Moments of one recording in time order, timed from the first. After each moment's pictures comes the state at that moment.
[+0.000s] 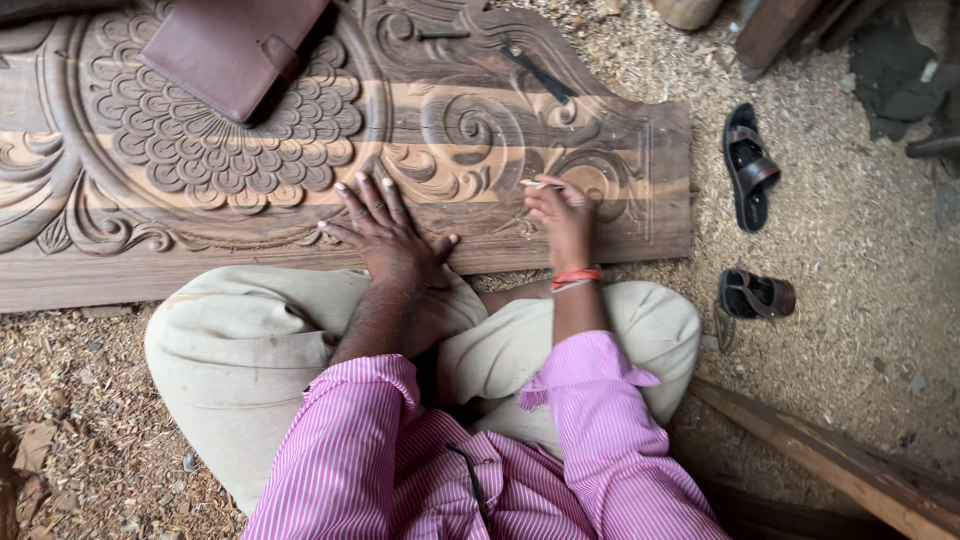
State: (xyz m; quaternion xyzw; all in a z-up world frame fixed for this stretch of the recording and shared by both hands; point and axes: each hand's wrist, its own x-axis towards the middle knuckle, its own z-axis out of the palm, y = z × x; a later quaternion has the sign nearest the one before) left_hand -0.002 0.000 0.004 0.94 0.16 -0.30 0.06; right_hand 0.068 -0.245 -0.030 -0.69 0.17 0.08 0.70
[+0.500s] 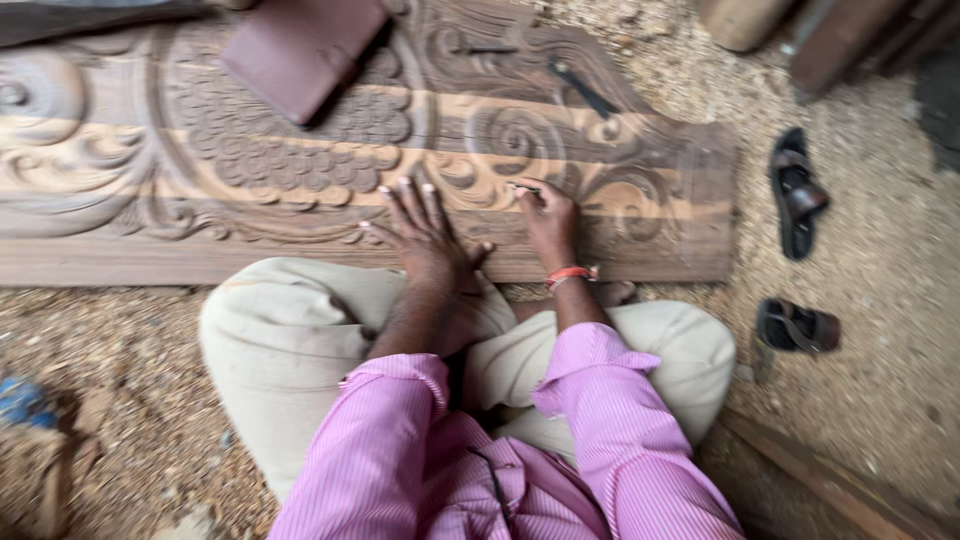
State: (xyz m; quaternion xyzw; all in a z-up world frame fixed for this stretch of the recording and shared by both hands) left_hand -0.002 0.002 0.007 0.94 0.16 -0.30 0.05; right_hand 0.071 -0.180 -0.059 -0.86 -0.06 0.02 0.51
